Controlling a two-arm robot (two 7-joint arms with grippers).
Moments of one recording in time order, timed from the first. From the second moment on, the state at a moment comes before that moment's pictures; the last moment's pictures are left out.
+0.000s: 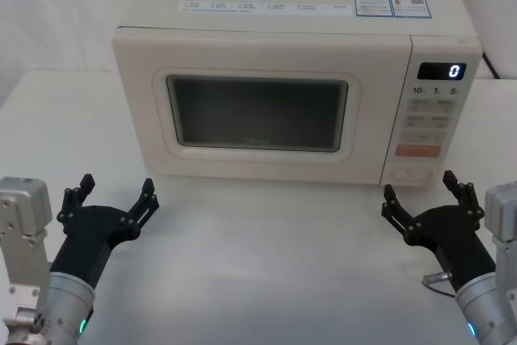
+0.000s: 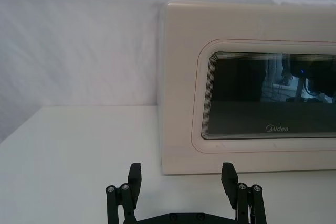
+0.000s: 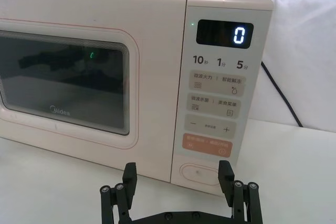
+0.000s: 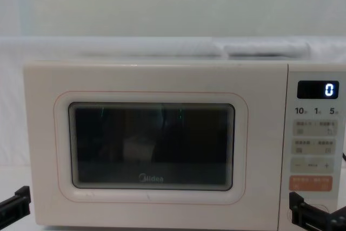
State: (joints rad) left arm 0.27 0.24 0.04 -1.85 -0.25 -0.02 -0.02; right arm -0.17 0.19 -0.26 -1.77 0.07 -0.06 -0.03
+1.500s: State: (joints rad) left arm 0.27 0.24 0.04 -1.85 -0.25 -0.02 -0.02; right arm -0.17 0.19 -0.26 -1.77 0.07 -0.06 -0.03
